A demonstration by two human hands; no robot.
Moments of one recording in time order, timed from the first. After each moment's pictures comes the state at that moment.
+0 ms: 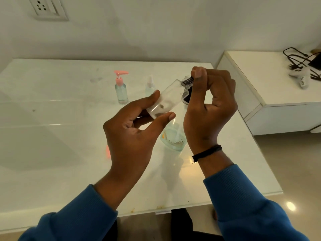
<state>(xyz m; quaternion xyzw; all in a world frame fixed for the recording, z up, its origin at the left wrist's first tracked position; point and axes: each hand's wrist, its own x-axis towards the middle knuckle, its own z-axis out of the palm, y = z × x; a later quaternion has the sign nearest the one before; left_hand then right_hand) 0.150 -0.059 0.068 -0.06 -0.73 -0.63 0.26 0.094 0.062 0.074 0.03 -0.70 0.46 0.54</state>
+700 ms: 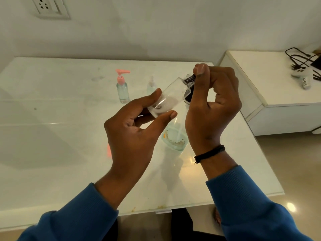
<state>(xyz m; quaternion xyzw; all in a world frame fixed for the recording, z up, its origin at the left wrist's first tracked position) 0.150 -0.061 0.069 -0.06 -0.73 -0.64 0.26 0.094 0.062 0.077 0.04 -0.70 0.46 0.55</state>
